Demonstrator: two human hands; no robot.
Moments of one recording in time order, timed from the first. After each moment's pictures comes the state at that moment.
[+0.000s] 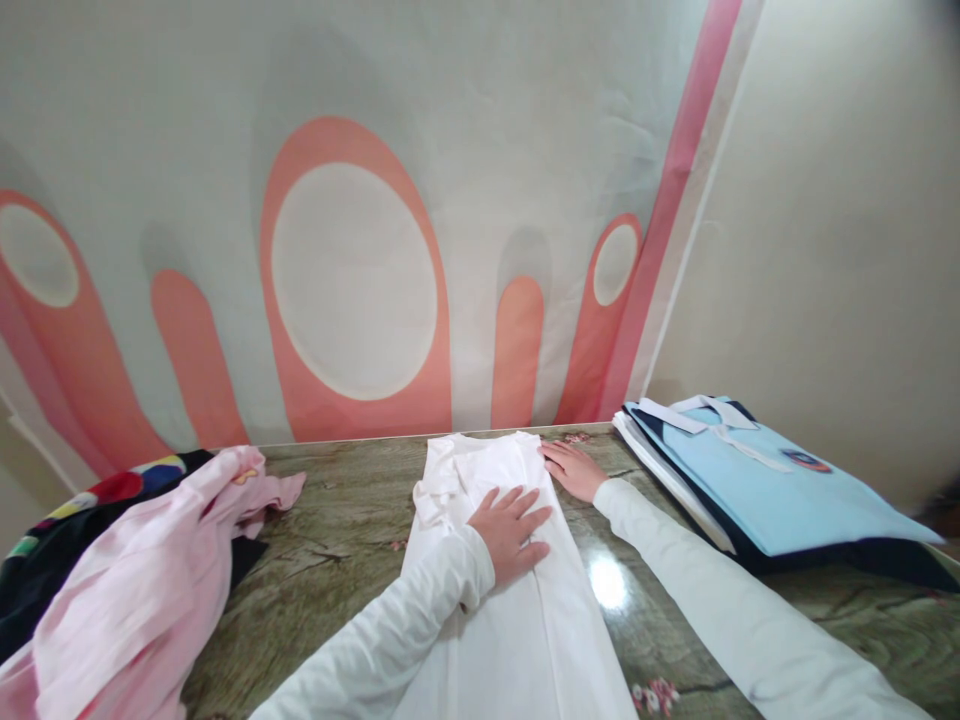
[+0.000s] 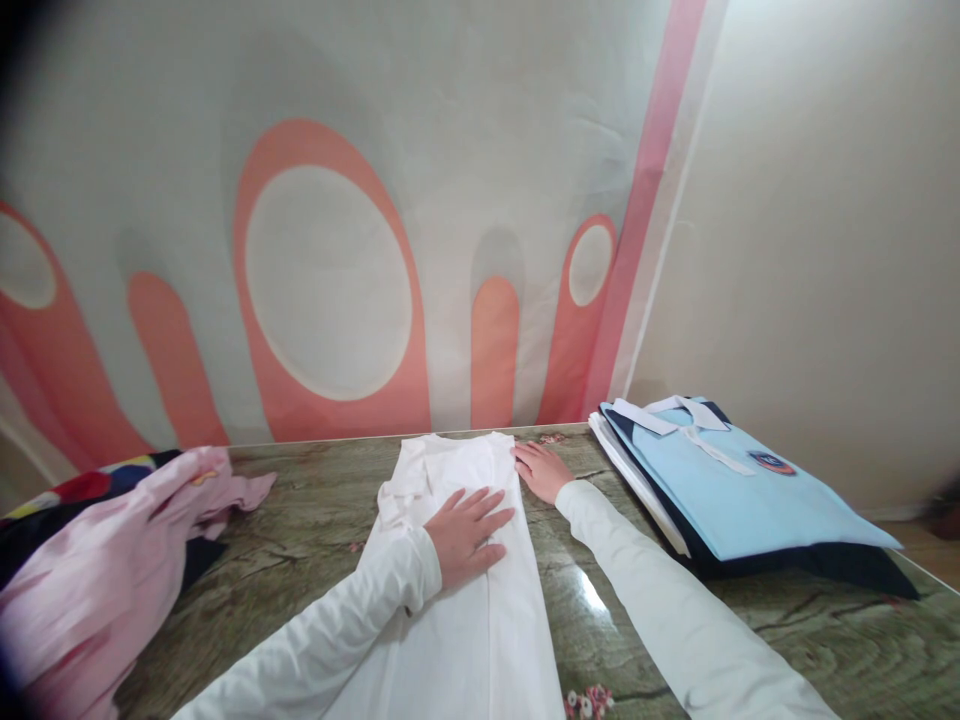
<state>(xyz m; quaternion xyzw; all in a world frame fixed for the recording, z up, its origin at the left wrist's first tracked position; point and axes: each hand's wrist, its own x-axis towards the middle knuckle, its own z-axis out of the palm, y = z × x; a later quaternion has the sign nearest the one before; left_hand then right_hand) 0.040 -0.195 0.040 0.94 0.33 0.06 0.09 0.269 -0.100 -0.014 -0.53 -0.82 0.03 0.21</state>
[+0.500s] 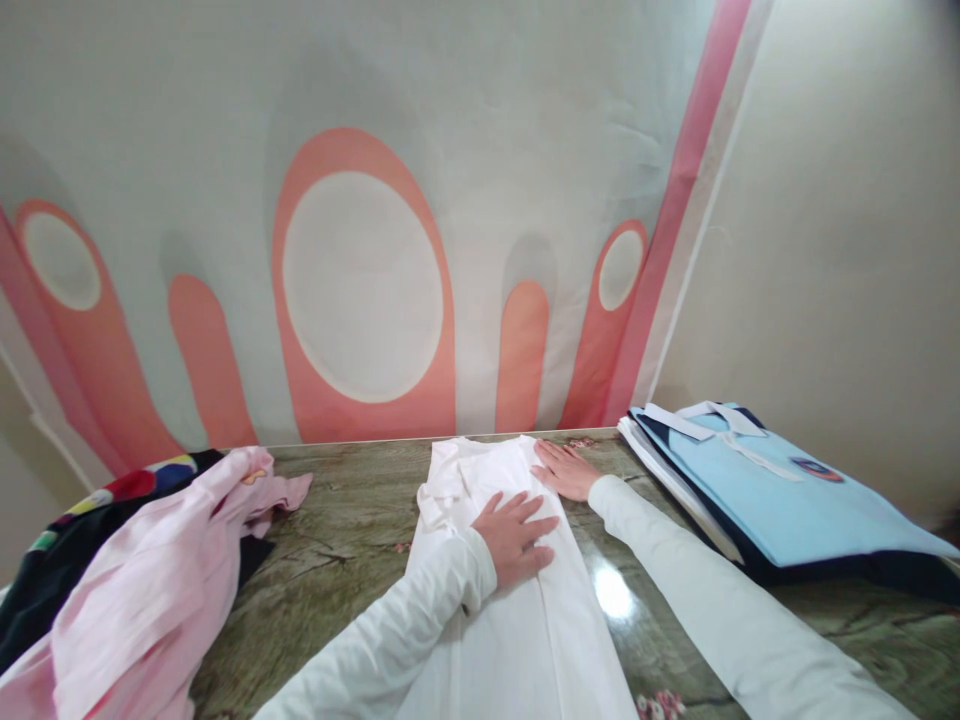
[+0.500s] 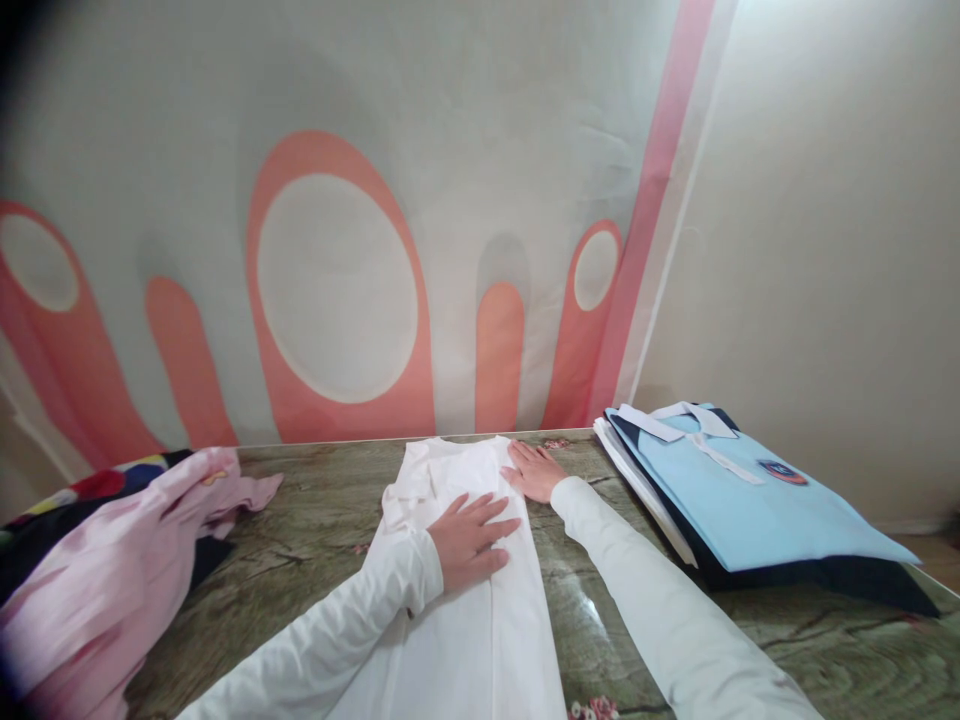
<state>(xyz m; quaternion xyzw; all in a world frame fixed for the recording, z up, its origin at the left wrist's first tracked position) 0.039 -0.194 0.043 0.94 0.33 0.05 0.12 0.254 -0.085 -0.013 -0.54 -0.83 0.07 0.14</state>
